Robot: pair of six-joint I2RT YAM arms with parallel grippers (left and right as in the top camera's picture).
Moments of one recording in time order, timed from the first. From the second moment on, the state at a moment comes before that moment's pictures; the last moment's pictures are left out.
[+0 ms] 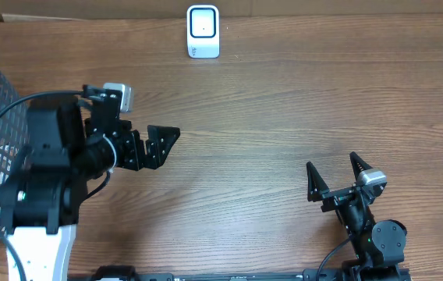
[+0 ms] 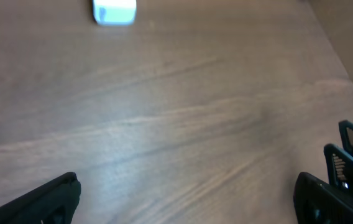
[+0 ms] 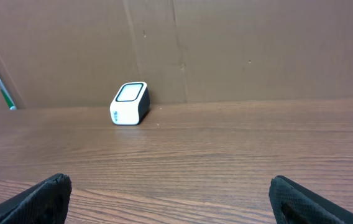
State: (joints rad) left arm -0.03 1.08 1.30 -1.03 0.49 -0.08; right arm 0.11 0.01 0.02 -0.02 -0.15 0.15
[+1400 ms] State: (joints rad) left arm 0.57 1.37 1.84 -1.18 -0.03 -0.50; right arm 0.11 0.01 0.02 -0.02 -0.15 0.15
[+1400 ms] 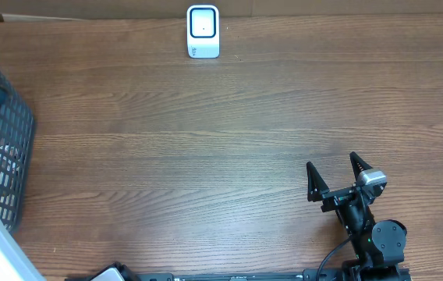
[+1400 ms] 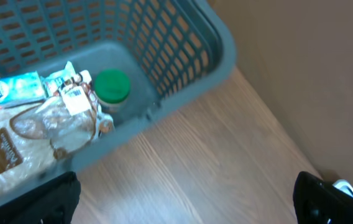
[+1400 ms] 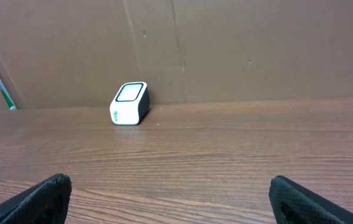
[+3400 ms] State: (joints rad) left arm 0.98 2.05 1.81 -1.10 -0.02 -0.13; right arm 0.11 0.01 0.02 -0.02 -0.15 0.15
